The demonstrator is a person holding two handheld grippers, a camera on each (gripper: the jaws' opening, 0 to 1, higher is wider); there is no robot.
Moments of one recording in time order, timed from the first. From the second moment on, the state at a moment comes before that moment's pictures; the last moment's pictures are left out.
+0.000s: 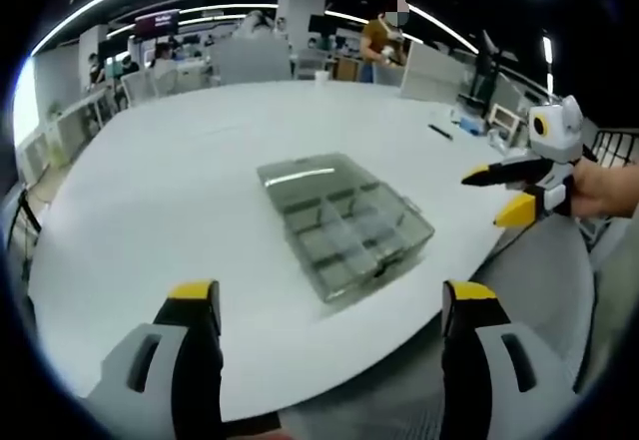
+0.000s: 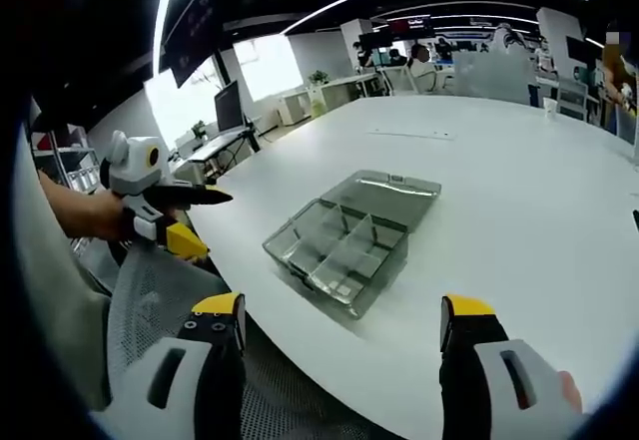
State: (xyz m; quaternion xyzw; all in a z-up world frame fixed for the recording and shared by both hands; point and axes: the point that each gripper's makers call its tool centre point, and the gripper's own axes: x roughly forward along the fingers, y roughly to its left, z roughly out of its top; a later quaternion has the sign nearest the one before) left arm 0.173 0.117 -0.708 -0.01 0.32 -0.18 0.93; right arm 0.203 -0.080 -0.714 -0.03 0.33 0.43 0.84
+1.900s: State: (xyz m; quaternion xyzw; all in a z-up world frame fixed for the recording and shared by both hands) left arm 0.170 0.121 -0.705 -0.03 0.33 -0.14 0.93; right arm 0.202 -0.088 -0.714 -0.02 0.33 0.42 0.84
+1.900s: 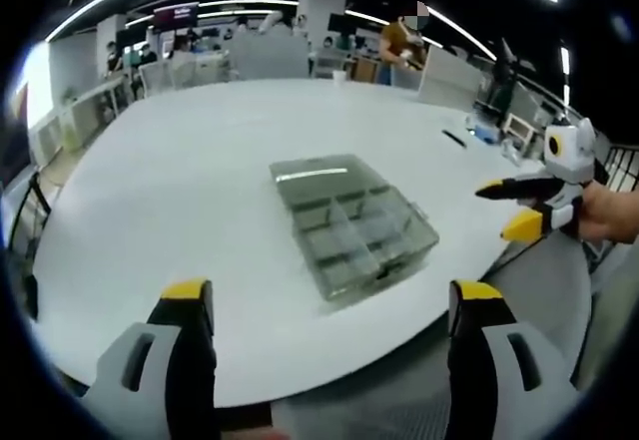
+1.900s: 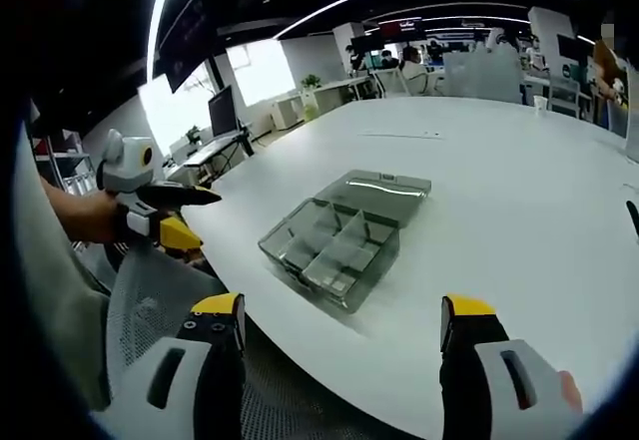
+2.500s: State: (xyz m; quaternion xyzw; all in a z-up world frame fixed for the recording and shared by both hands) left arm 0.169 0.120 -0.705 -0.03 0.33 -0.14 0.93; right arm 0.203 -0.088 -0.715 -0.01 0.33 0.42 0.84
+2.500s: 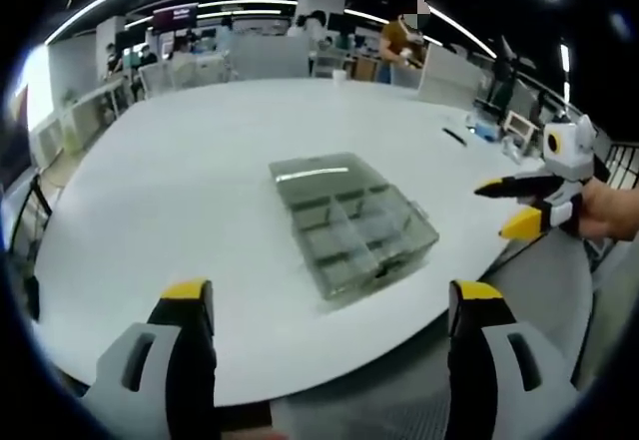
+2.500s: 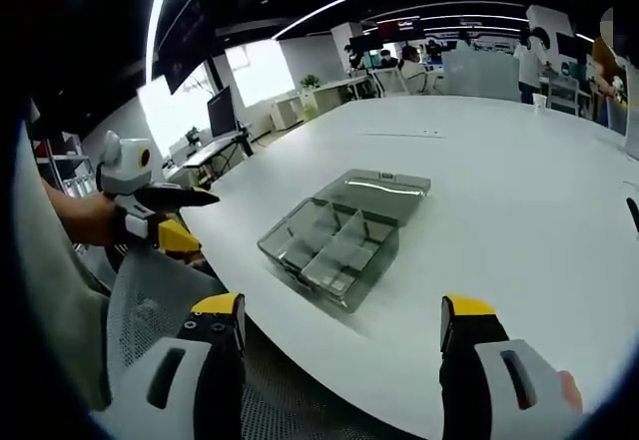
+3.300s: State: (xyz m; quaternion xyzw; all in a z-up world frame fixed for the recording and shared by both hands) left arm 0.167 0.121 -0.706 -0.03 0.34 -0.14 0.93; right arm 0.203 -0.090 -0.715 -0.01 0.33 0.42 0.84
